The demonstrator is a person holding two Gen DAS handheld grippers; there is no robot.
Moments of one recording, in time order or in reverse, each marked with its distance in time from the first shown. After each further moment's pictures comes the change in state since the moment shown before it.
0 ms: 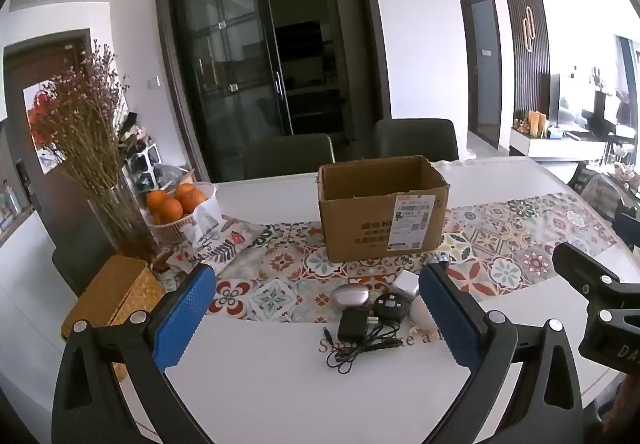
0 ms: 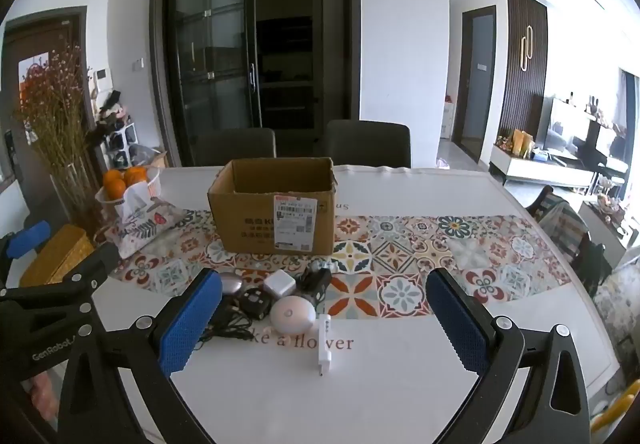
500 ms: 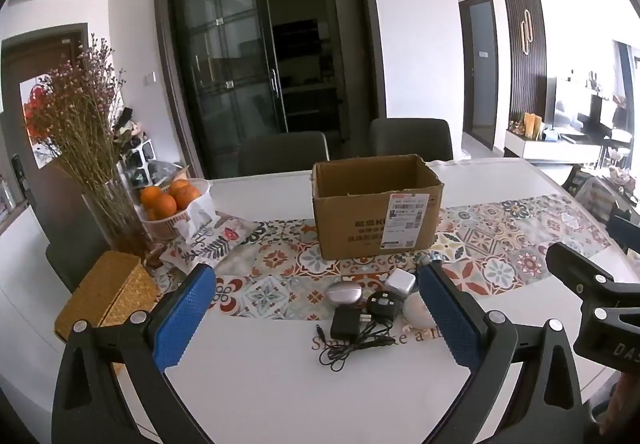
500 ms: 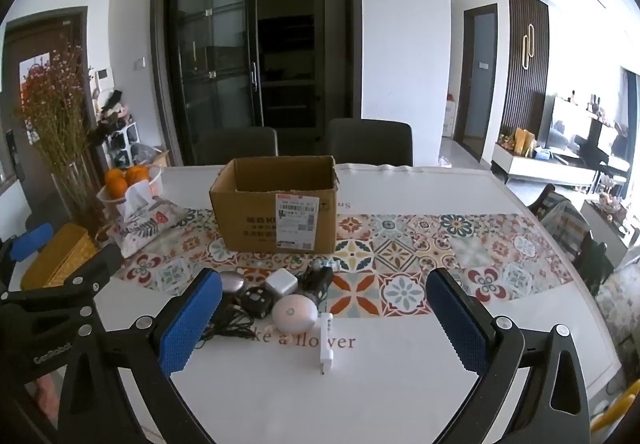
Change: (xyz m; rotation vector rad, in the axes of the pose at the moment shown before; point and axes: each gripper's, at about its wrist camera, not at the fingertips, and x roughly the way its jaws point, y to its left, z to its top) left arm 0.000 0.000 -0.002 -0.003 0.011 -0.026; right arm 0.000 0.001 -0.003 -0.003 -0.001 -0.004
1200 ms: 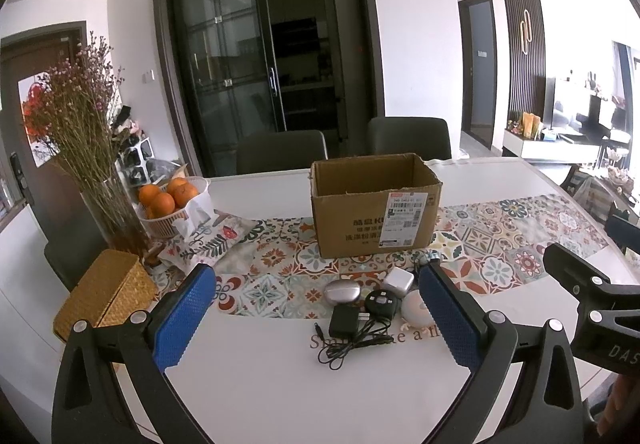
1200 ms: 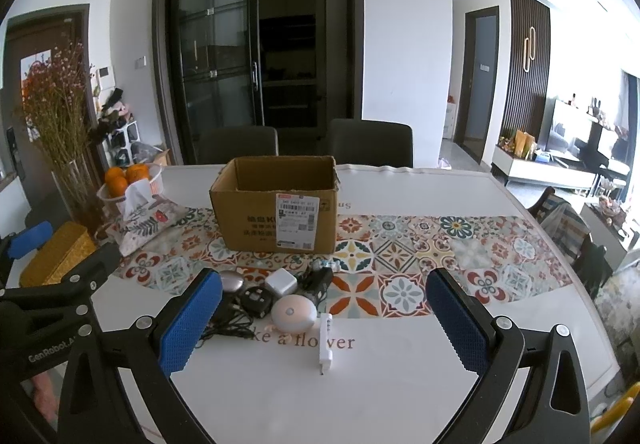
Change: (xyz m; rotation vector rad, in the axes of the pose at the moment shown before) left arm 0.000 0.000 -0.002 -0.008 0.005 -0.010; right arm 0.003 0.004 0.002 -0.004 0.003 0.000
